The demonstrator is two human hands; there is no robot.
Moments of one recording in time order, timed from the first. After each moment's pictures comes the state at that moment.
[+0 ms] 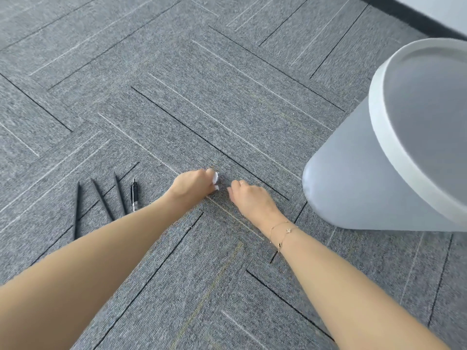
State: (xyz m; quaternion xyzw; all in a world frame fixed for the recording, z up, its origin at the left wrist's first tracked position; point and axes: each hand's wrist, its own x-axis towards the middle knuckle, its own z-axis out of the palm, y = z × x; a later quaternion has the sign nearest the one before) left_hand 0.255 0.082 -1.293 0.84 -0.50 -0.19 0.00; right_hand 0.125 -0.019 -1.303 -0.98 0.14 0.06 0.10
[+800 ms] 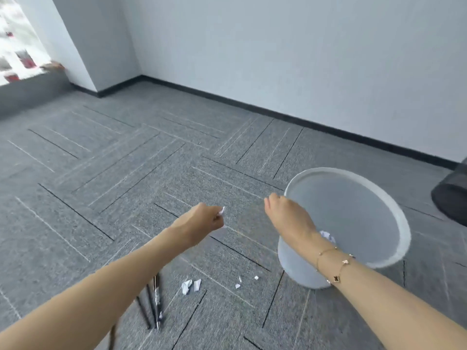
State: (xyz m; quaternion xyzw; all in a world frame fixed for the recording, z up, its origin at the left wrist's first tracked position) left_hand 0.243 0.066 -1.049 0.83 -0.50 -0.21 0.15; right_hand 0.082 -0.070 -1.040 -0.94 0.33 -0.03 0.04
